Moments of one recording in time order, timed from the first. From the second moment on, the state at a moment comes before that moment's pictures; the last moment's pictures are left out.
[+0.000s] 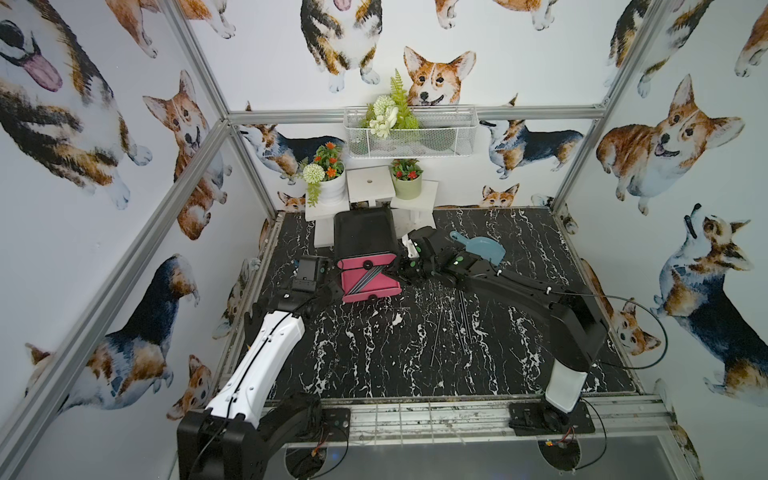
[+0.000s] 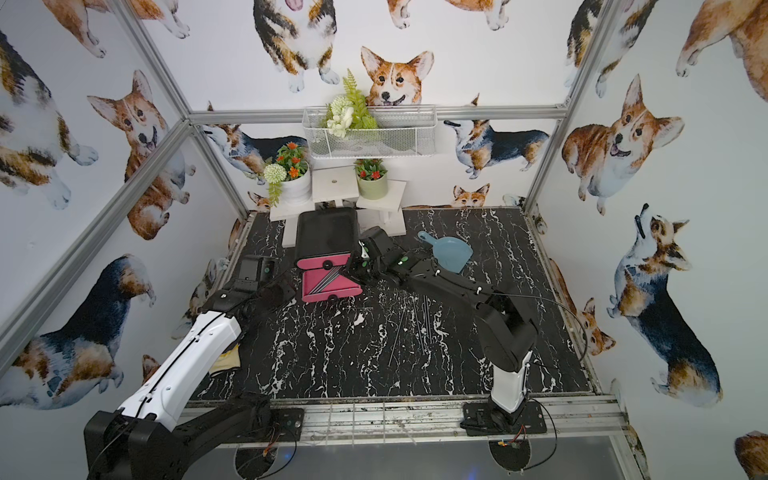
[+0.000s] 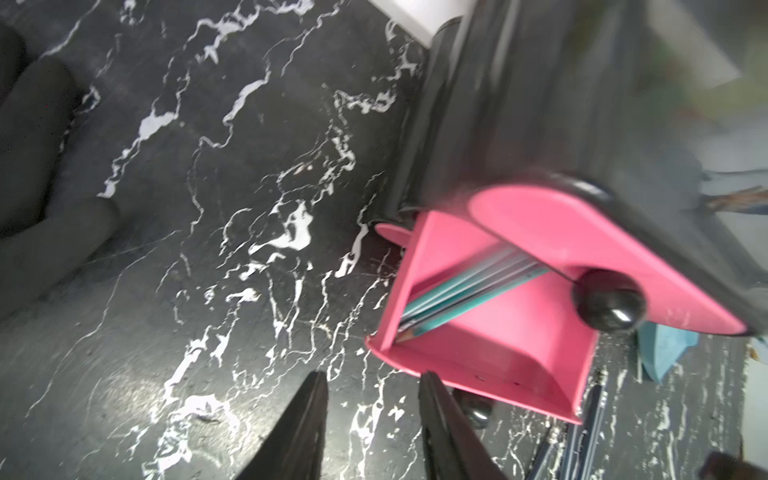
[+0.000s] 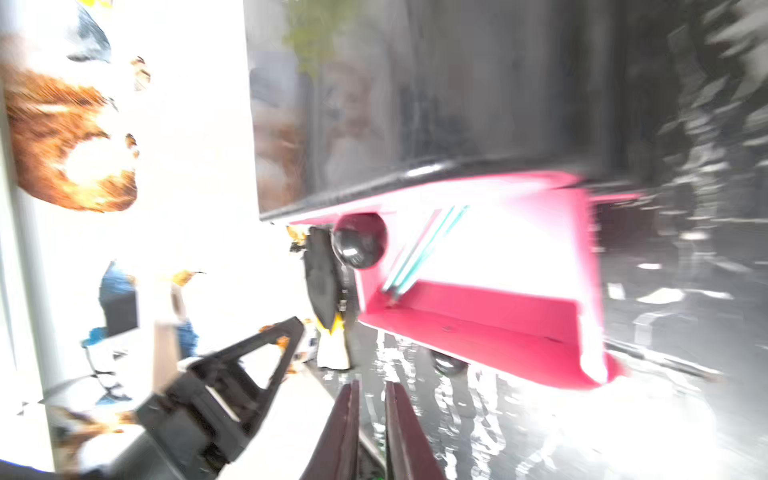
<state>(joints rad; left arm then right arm) -0.18 1.10 0.88 -0.69 -0.08 -0.77 0.86 1.79 1.44 -0.29 -0.28 1.03</state>
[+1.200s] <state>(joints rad) -0.13 1.08 0.89 -0.72 -0.10 -0.80 1.02 2.00 1.39 -0.18 0.25 0.37</state>
